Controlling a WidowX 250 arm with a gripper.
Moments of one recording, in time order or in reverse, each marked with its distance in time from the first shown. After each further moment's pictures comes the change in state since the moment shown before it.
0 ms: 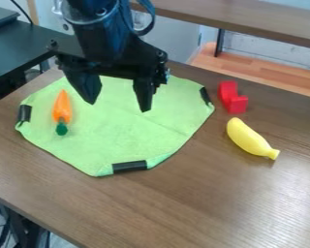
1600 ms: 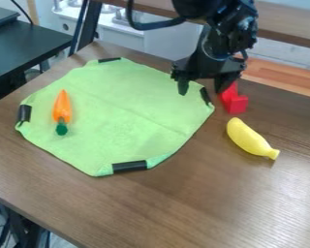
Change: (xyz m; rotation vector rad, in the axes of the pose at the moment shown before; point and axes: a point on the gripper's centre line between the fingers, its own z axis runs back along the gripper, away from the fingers) arm 0.121 -0.058 -0.160 0.200 -0.158 0.268
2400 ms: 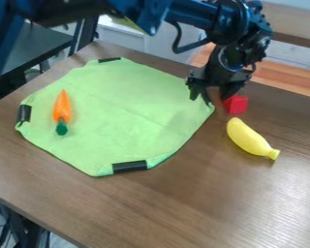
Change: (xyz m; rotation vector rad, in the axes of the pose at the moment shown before) arm 0.013 -0.025 -0.060 0.113 0.012 0.012
